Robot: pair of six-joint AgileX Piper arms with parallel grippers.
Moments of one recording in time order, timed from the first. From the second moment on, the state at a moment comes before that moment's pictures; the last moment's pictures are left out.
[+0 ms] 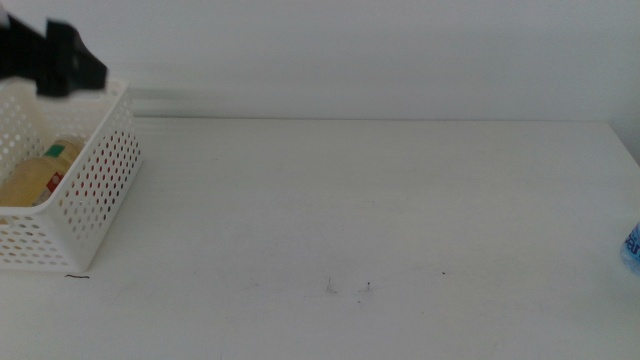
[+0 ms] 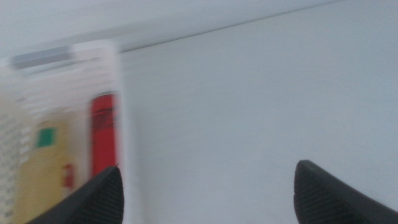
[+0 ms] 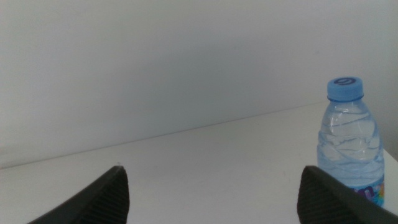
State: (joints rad) left arm 0.05 1.24 -1.27 -0.35 0.90 0.45; right arm 0.05 0.01 0.00 -0.04 0.11 0.28
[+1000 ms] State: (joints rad) left arm -0.54 0.59 -0.77 -0.13 0.59 0.18; right arm 0.05 0.01 0.00 -0.04 0.11 0.28
